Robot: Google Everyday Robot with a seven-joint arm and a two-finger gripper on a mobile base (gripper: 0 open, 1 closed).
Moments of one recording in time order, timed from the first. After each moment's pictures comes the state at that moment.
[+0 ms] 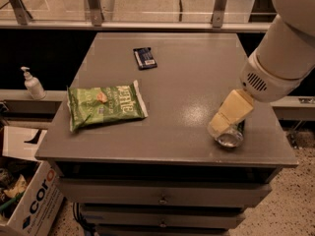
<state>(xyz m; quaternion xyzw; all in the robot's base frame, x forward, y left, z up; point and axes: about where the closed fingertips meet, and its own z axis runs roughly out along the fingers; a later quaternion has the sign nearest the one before) 0.452 -0.189 0.897 -0.30 0.95 -0.02 0.12</state>
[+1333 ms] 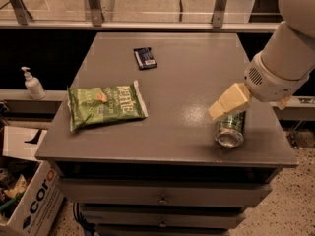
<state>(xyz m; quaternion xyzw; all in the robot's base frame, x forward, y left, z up) 0.469 -0.202 0.872 -0.14 0.98 0.04 0.09</state>
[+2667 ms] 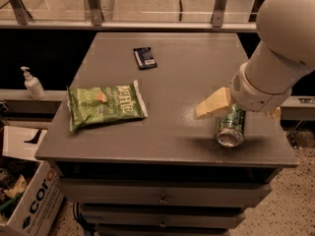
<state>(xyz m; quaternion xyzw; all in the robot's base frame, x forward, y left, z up) 0.467 -0.184 0.852 0.01 0.99 0.03 0.11</state>
